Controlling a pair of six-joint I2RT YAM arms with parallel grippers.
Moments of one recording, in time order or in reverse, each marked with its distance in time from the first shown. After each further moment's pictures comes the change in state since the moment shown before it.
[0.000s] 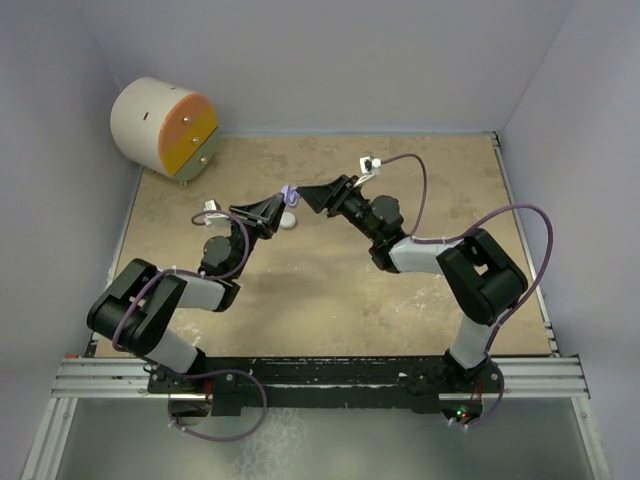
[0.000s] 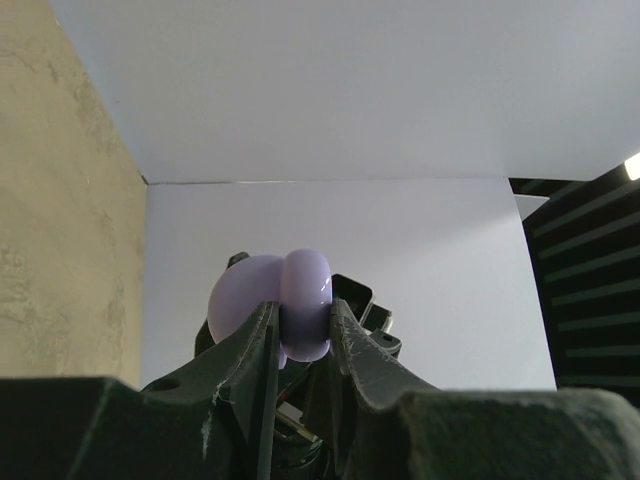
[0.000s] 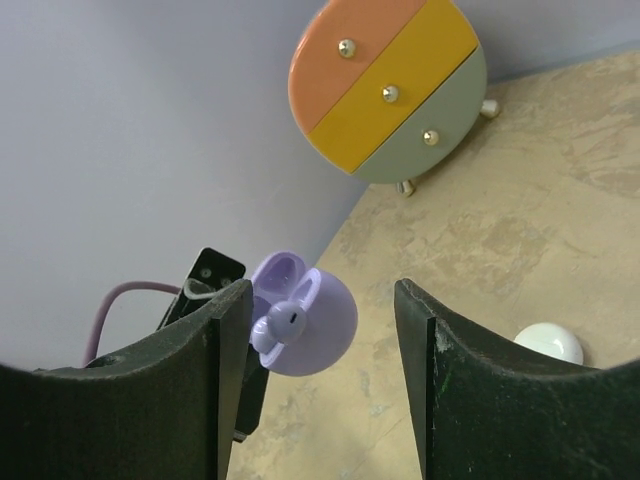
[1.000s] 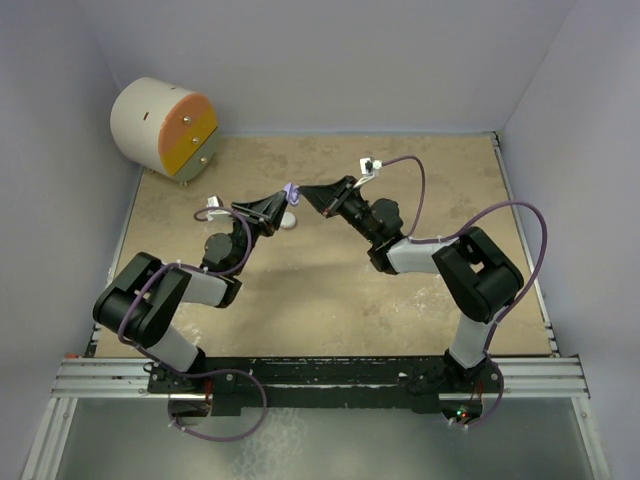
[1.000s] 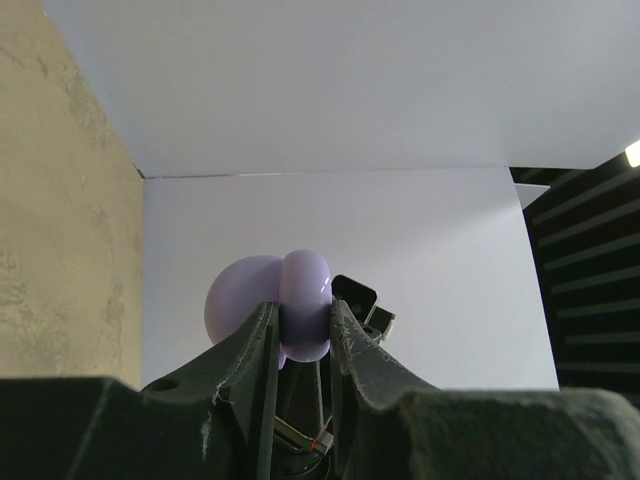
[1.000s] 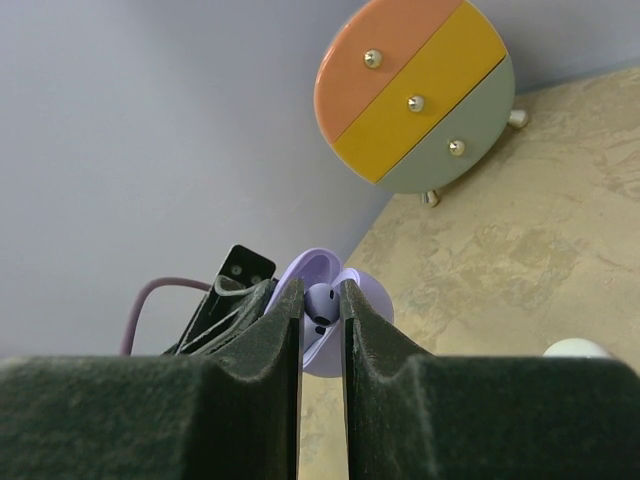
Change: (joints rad) left arm 0.012 0.042 0.028 0.024 0.038 0.002; right arm 0.011 0.014 -0.007 0.078 0.000 0.034
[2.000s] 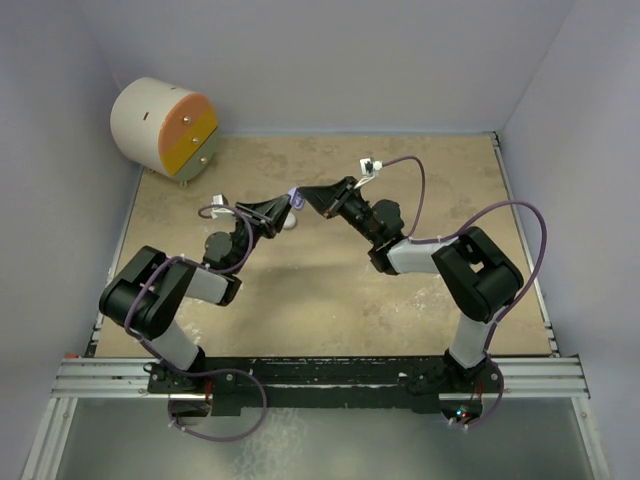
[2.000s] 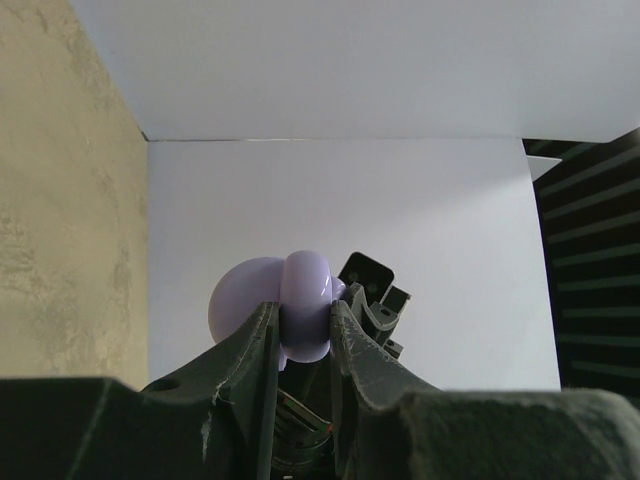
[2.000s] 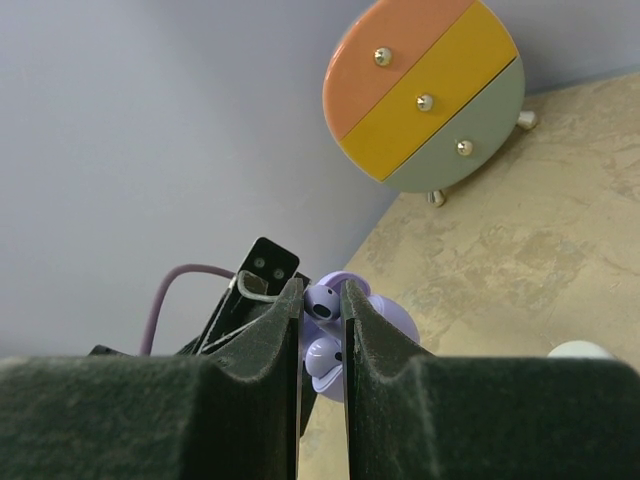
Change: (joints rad) left arm 0.026 0.042 0.008 0.015 0.113 -0.014; right arm 0.000 0.002 -0.006 0.025 -0.024 -0.006
